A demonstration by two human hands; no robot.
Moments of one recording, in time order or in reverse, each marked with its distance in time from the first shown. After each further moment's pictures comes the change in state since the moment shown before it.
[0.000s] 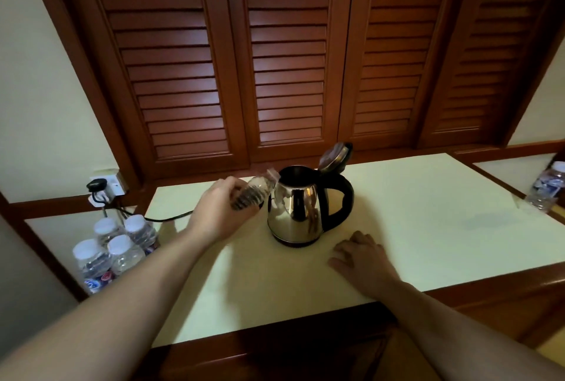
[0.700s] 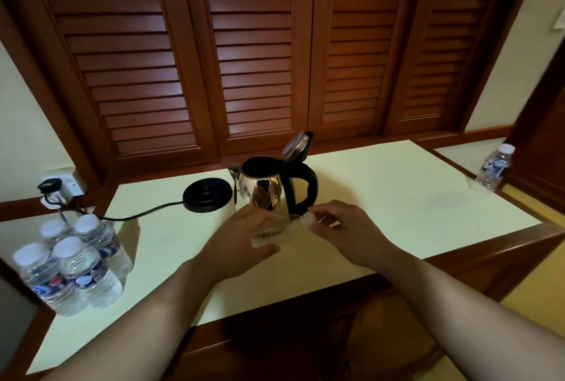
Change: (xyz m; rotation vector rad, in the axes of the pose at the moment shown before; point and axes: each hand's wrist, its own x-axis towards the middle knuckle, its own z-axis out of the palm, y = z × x) left_hand -0.050 0.052 0.065 -0.120 -0.292 0.338; right_hand -0.026 -0.010 -0.083 0.554 0.112 -0.121
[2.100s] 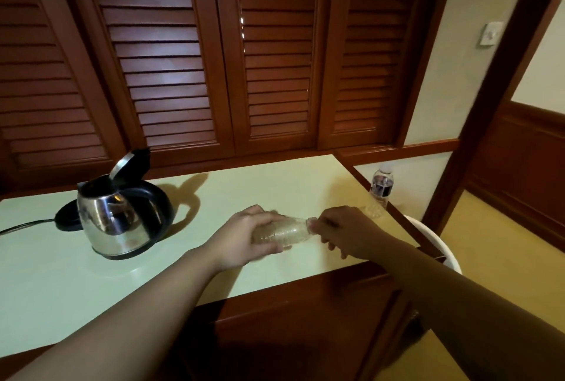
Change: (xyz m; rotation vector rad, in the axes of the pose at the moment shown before) left_hand 0.177 0.214 0.172 -0.072 -0.084 0.060; right_hand -0.035 0.178 -0.267 -0.201 -0.165 0.121
